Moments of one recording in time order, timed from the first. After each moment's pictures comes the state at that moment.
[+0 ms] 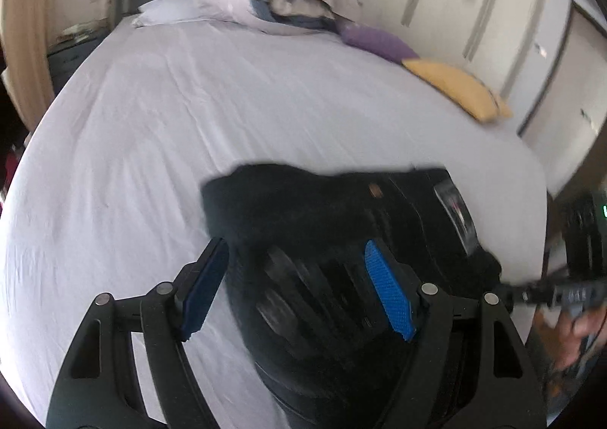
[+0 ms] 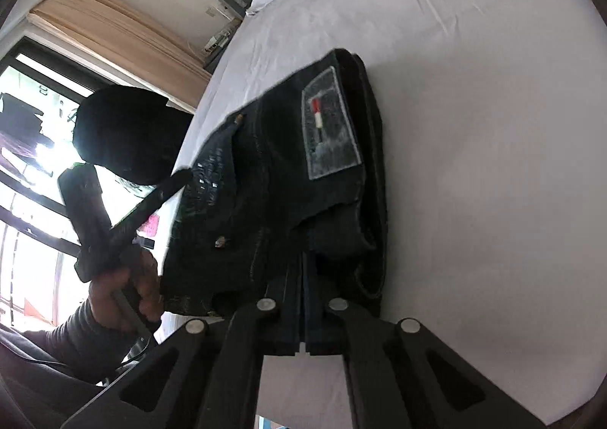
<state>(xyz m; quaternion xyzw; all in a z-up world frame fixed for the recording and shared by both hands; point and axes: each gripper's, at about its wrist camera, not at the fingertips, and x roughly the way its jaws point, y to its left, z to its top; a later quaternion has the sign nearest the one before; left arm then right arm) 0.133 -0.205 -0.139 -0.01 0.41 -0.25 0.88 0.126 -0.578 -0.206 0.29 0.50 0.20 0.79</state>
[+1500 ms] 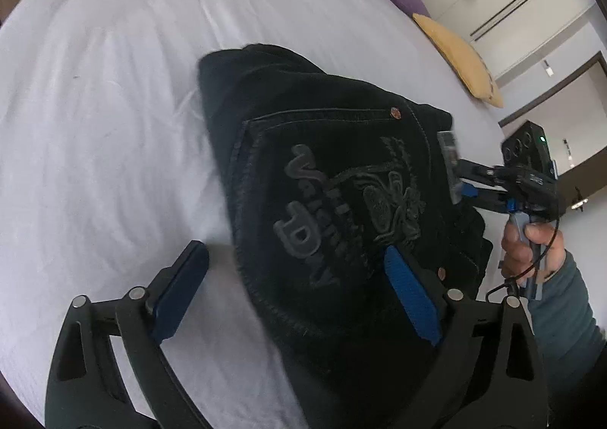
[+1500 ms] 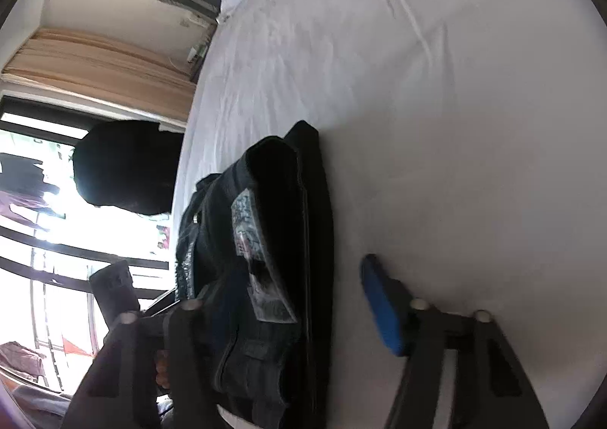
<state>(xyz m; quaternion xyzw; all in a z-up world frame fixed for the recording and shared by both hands) 0.152 -0.180 -0.187 -0.09 0.57 -0.28 0.76 0.231 -0.631 -0.233 0.36 0.54 0.20 0.73</state>
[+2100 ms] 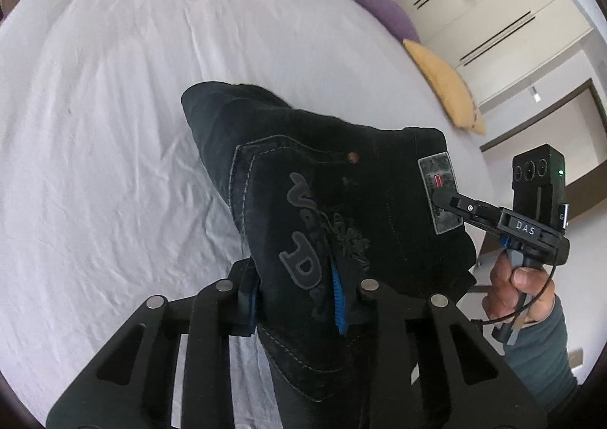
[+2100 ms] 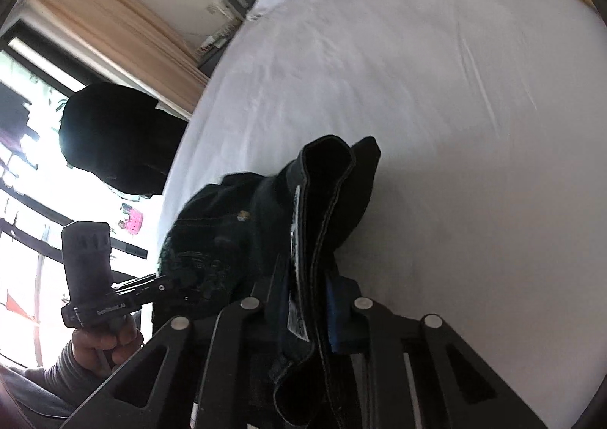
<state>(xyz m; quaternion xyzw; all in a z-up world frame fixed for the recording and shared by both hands) 0.173 -0.172 -0.152 -0.14 0.54 -0.29 0.77 0.229 -0.571 -0.159 0.23 0.50 0.19 0.81</state>
